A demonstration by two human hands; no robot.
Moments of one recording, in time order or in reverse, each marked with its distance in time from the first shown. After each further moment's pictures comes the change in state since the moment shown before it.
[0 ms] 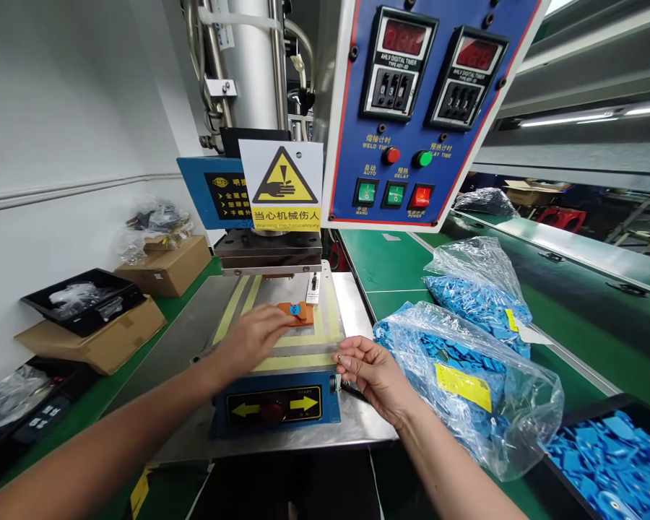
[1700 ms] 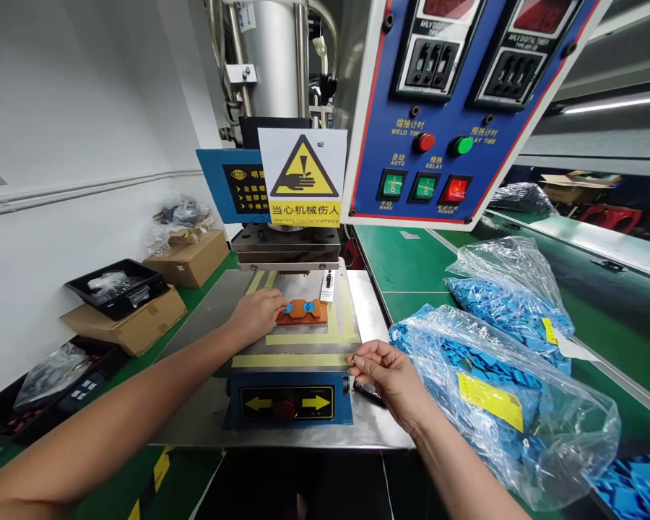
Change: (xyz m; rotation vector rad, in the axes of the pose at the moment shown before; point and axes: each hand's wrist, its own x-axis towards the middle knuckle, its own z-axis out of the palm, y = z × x) left_hand 0.010 -0.045 -0.002 0.306 -0.259 -0.214; right_hand 0.007 0.005 -0.006 -0.134 0.076 -0.017
